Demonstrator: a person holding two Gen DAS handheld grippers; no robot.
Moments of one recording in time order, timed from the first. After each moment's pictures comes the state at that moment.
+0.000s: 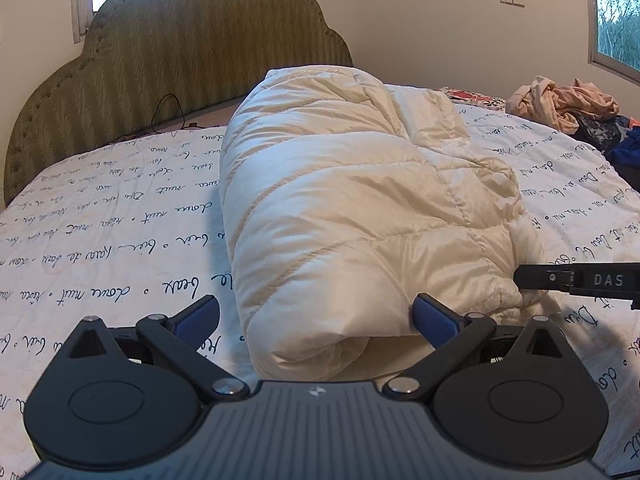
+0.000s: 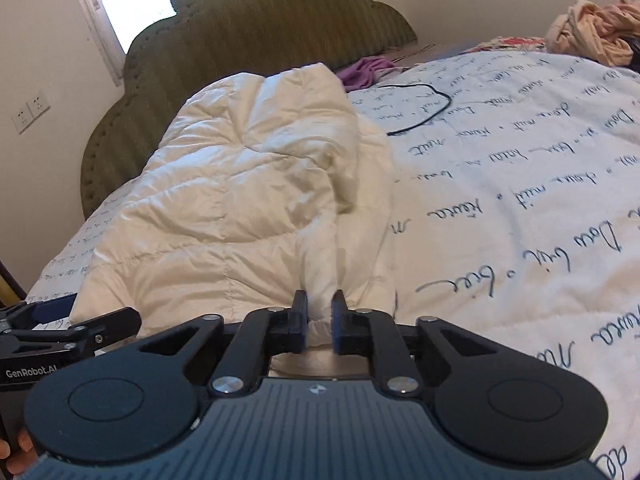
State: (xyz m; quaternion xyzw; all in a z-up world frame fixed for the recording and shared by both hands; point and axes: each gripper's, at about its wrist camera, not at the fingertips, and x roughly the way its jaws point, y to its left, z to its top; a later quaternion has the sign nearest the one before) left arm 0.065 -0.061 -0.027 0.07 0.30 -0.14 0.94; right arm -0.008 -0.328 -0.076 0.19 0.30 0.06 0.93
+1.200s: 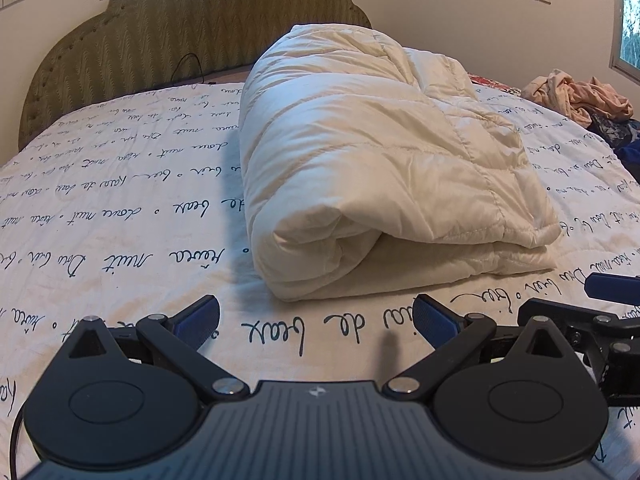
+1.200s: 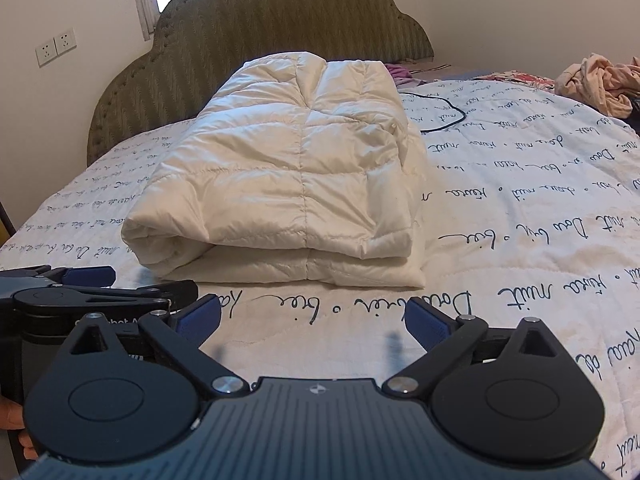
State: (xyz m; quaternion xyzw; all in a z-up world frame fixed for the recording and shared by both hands) left arm 0.030 -0.050 -0.051 0.04 0.34 -0.11 0.93; right arm -0.072 -0.269 -0.060 0.08 0.31 0.04 0.95
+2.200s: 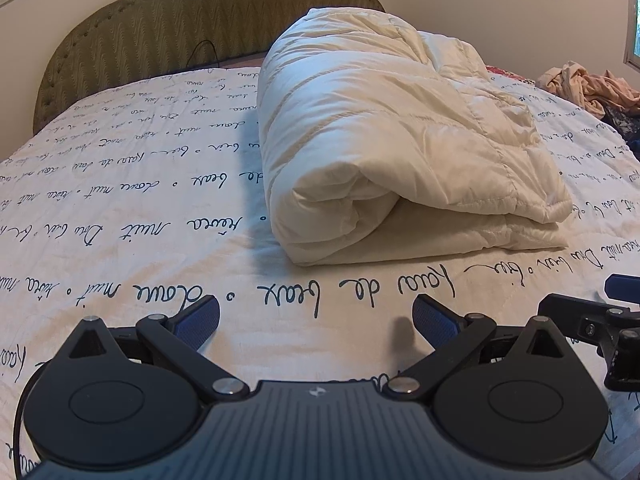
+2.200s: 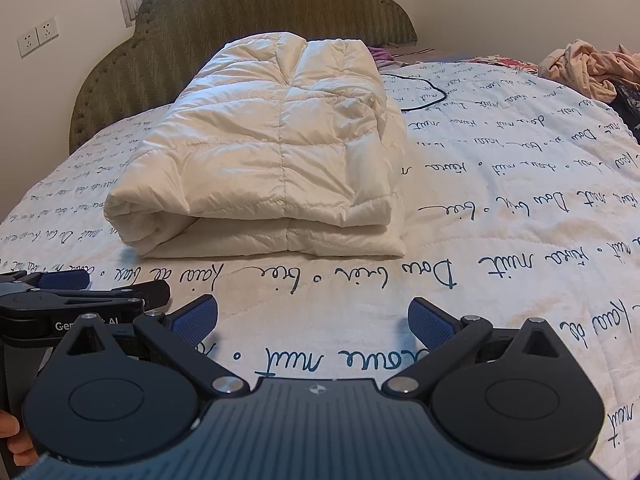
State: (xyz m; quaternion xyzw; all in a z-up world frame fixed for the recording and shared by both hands) left arm 0.019 -0.046 -0.059 0.04 0.36 -0.09 0.93; right arm -0.077 -0.272 -0.068 0.08 0.34 0.02 0.94
